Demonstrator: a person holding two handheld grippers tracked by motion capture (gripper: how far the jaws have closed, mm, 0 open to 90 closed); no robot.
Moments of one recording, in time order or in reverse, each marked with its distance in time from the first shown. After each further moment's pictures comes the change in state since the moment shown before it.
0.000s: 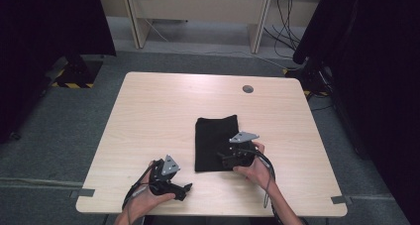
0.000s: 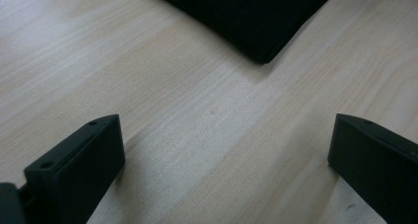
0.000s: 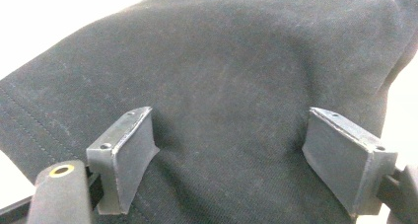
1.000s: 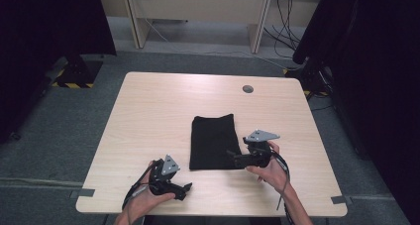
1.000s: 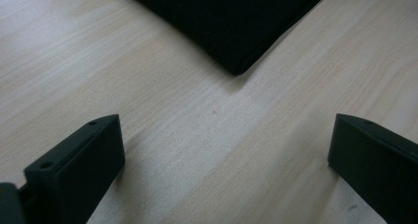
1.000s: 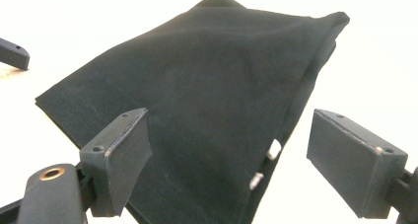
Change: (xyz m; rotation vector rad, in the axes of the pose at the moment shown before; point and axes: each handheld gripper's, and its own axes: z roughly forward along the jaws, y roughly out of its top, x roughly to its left) left arm 0.000 0.000 0.000 -0.001 0.005 -0.005; right arm -0.020 -0.006 -0.042 -0.110 0.058 0.052
